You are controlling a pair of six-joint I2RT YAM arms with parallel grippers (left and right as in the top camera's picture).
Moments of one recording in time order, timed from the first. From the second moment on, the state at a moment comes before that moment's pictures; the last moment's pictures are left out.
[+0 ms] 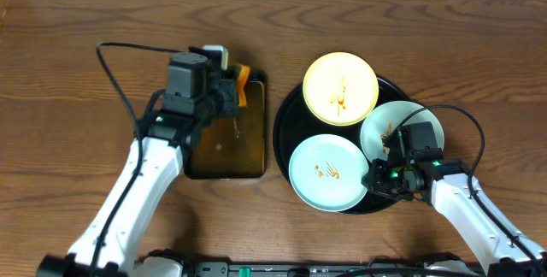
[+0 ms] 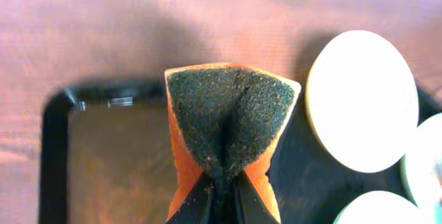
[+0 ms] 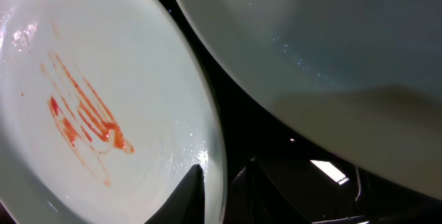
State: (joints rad) left arm -0.22 1.35 0.96 -0.35 0.18 -0.22; right arm 0.16 1.31 0.55 -0.59 -0.37 0.42
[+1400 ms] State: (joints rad) left arm -0.22 1.20 0.96 -0.26 0.10 -0.20; right arm 0.16 1.31 0.55 -0.59 -0.37 0.42
